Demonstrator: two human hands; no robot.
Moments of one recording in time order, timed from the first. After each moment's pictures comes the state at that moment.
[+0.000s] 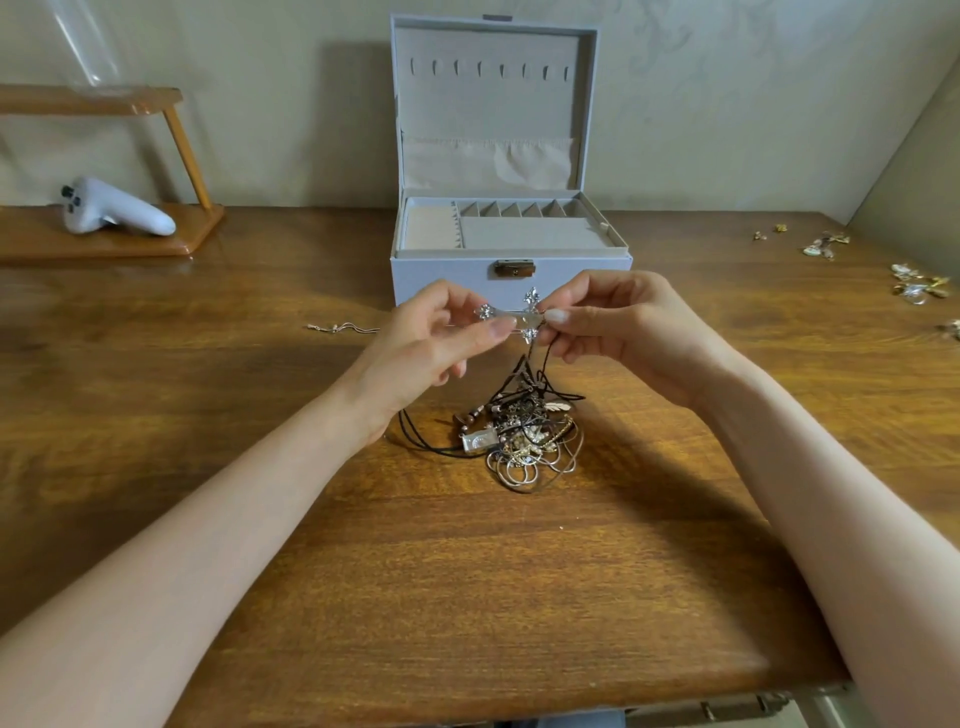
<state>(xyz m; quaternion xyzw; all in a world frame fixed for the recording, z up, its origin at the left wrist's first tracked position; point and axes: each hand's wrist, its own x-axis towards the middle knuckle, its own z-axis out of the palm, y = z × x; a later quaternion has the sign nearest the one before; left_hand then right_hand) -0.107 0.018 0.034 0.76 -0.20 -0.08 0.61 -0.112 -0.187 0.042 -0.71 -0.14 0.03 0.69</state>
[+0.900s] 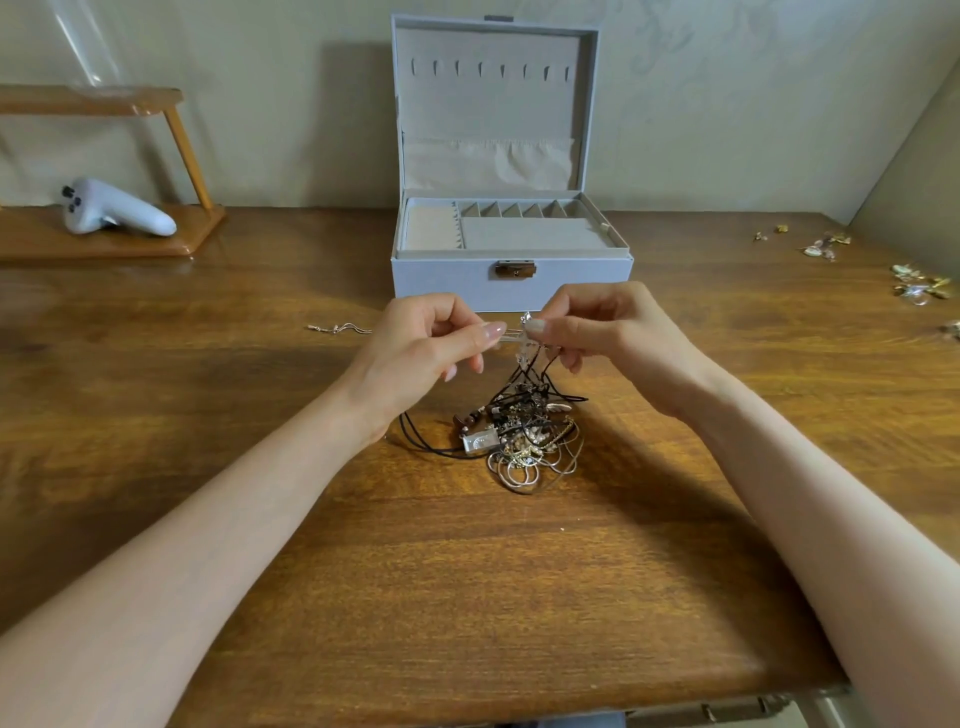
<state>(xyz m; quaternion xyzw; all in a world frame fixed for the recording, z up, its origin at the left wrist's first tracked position) -0.111 0.017 0.038 0.77 -0.20 -0.03 0.61 -0.119 -0.176 0.041 -0.80 -0.16 -0.02 0.58</state>
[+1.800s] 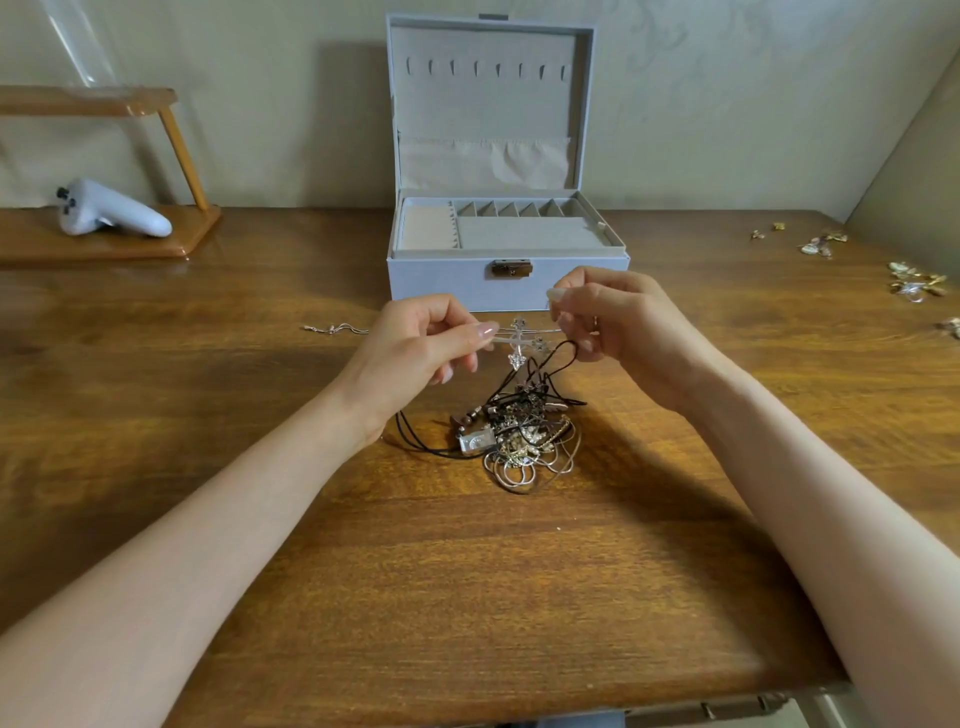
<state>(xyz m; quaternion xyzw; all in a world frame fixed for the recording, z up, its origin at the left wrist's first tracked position) -0.111 0.017 0.038 0.76 -0.19 -0.06 0.61 -0.116 -0.181 0.044 -0.74 -0.09 -0.01 0.66</state>
